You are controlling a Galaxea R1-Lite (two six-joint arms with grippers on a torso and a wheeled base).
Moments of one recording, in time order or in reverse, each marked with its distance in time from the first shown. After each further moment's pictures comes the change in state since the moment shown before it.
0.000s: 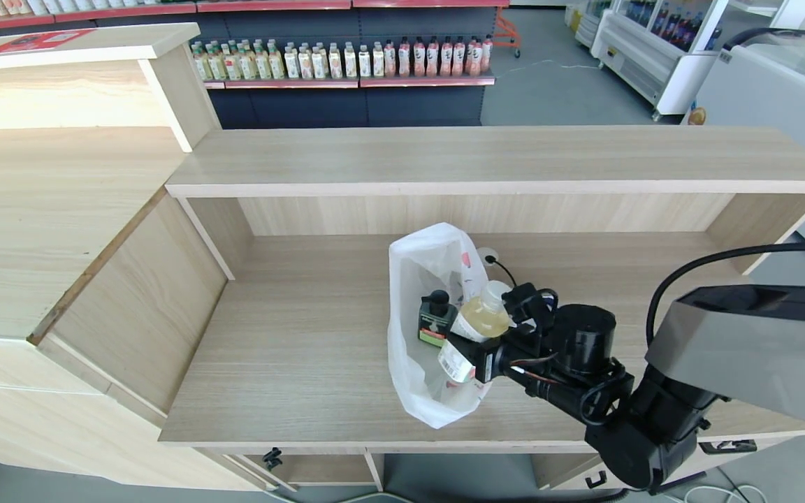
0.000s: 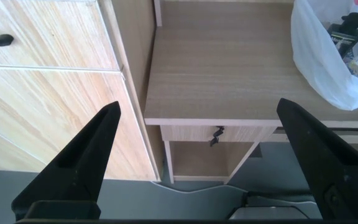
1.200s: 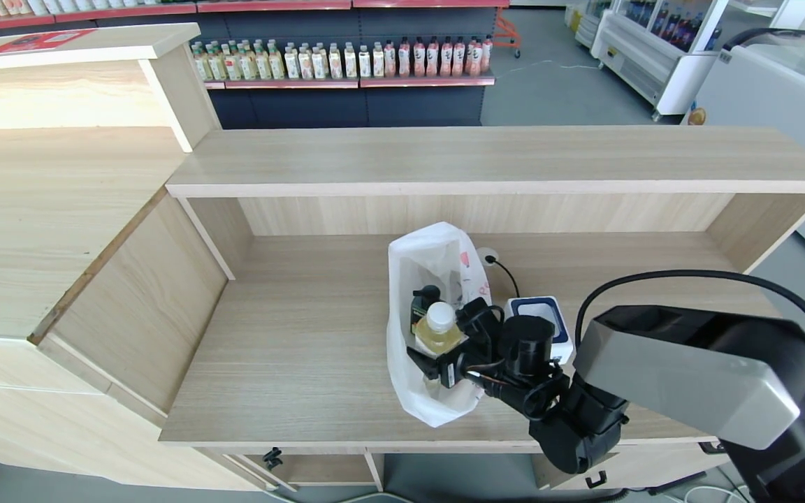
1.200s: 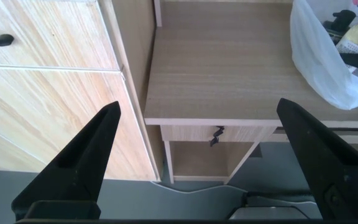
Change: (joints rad) left arm 0.000 0.000 0.000 0.000 0.000 0.000; right arm 0.039 0.212 -0.244 0.035 0.002 -0.118
